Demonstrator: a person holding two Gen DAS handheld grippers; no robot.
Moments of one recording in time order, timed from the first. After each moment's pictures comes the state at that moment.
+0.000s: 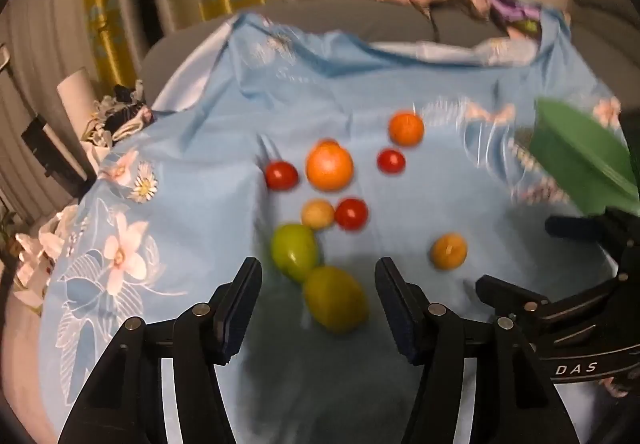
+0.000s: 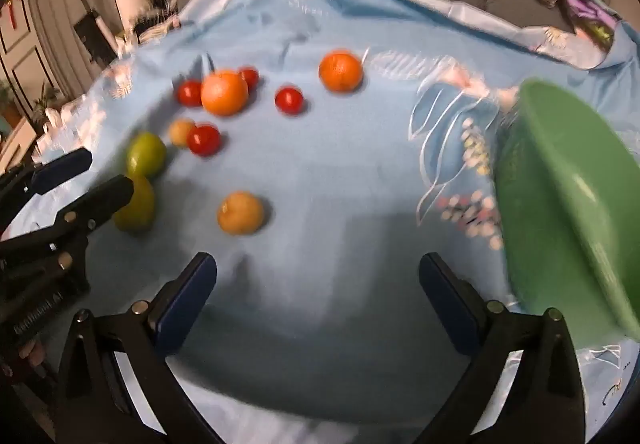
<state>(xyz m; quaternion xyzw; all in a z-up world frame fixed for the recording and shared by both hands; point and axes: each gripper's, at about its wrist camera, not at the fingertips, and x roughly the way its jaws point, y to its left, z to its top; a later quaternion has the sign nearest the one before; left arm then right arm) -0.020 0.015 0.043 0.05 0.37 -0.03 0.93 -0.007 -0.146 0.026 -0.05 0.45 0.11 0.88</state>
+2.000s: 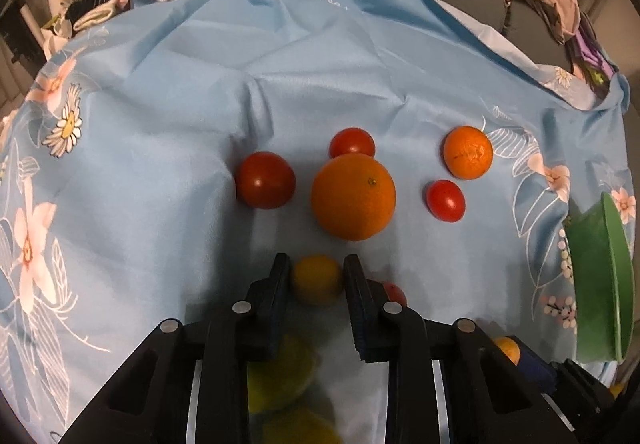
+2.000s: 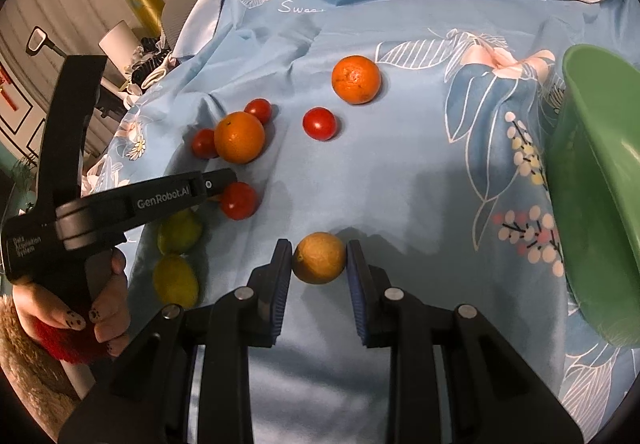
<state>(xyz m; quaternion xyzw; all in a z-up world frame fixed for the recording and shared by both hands) 0.101 0.035 0.008 -0.10 0.52 -0.03 0.85 0.036 -0.137 0.028 0.09 0.49 0.14 0.86</state>
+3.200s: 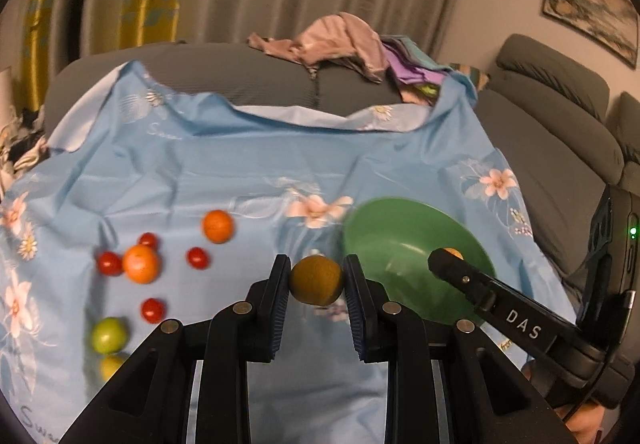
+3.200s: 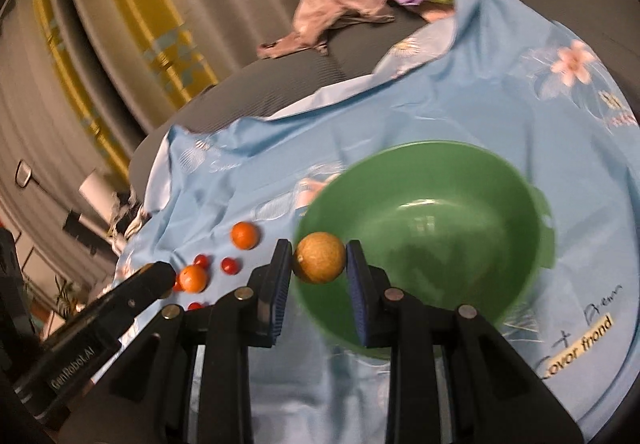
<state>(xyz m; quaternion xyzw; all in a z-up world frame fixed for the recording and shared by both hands) 0.000 -0.105 0.125 -0.05 0.33 -0.20 0.92 -0.037 -0.292 0.117 0.21 0.31 0.01 0.93</state>
